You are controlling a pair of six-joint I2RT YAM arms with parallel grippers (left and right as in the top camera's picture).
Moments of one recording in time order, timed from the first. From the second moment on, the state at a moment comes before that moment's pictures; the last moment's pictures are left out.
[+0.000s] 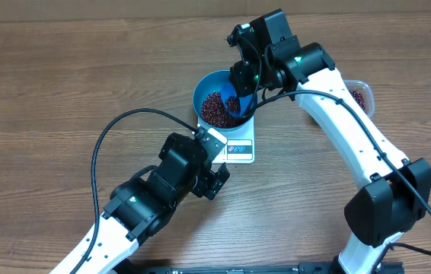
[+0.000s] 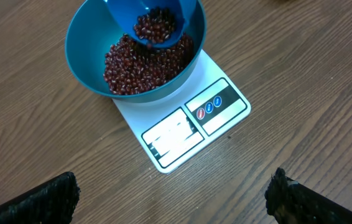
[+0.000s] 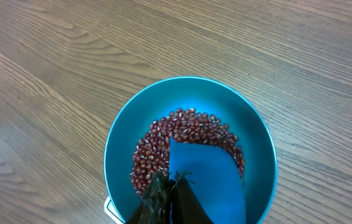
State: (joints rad) left arm -0.71 1.07 0.86 -0.58 -0.16 0.02; right arm 0.43 1.90 1.80 -0.87 -0.25 0.02
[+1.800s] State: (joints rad) left arm -0.71 1.07 0.86 -0.58 -0.16 0.02; right arm 0.53 1.90 1.80 -0.86 0.06 -0.01
